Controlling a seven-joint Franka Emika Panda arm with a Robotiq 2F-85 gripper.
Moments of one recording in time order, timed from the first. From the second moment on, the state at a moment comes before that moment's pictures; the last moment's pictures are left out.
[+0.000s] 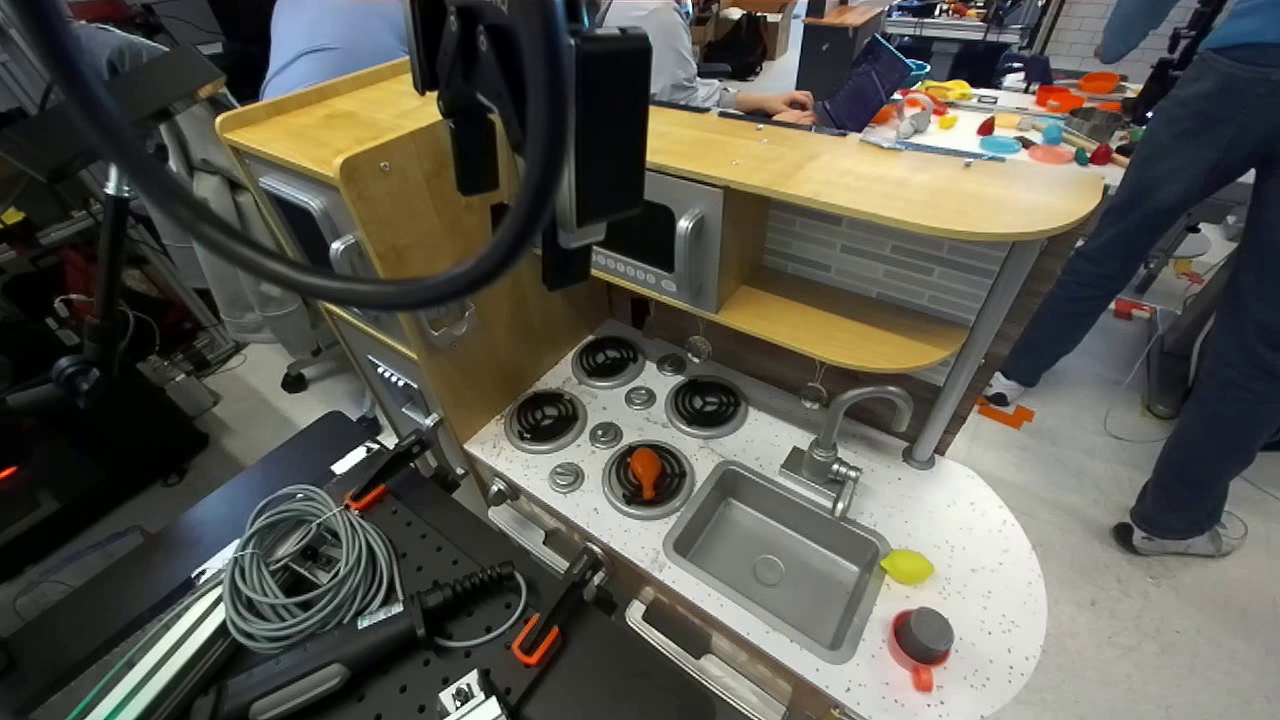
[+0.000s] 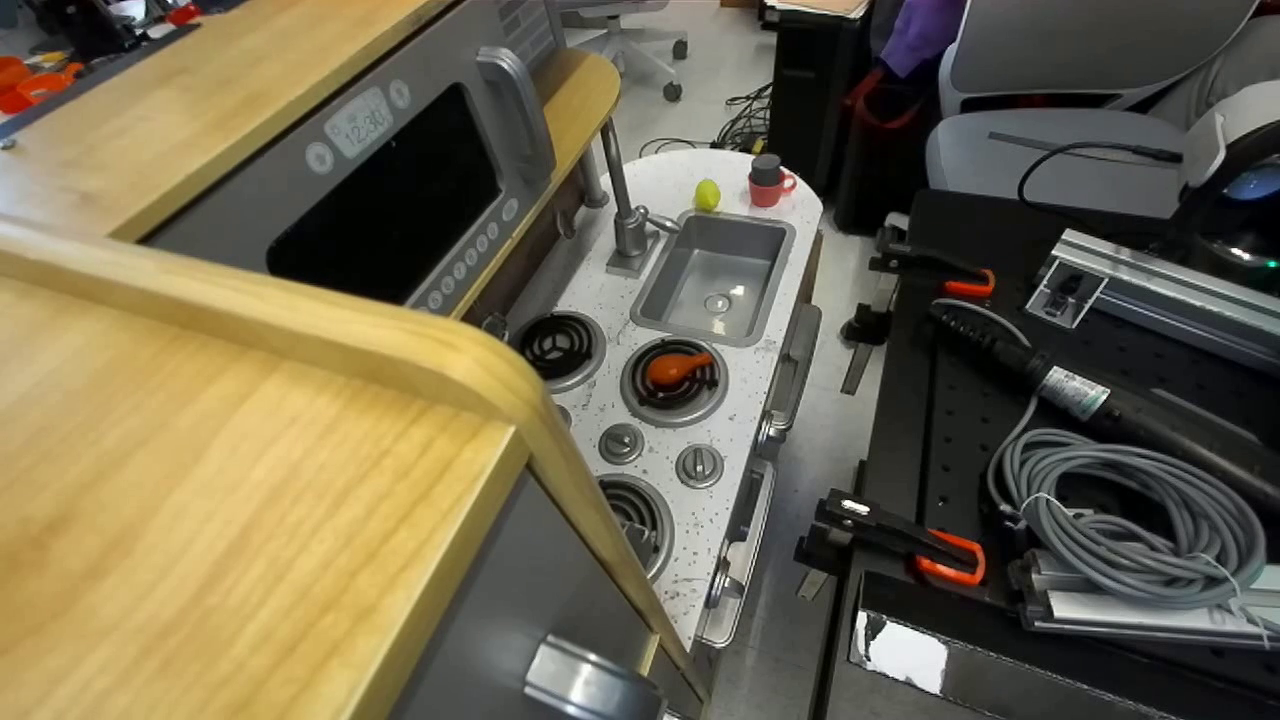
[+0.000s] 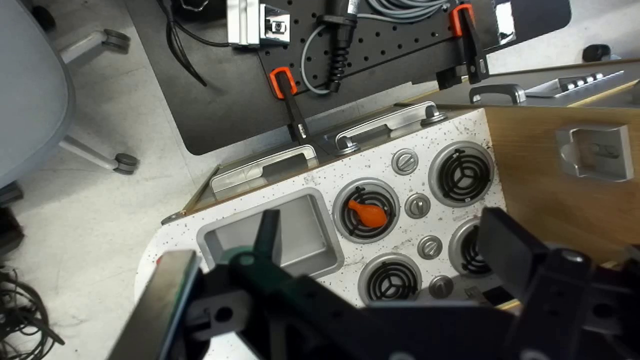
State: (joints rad) arm -0.13 -0.43 -0.22 -2.32 0.00 1.76 -0.05
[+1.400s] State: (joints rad) arm -0.23 0.01 -0.25 -2.34 -0.10 2.27 -0.01
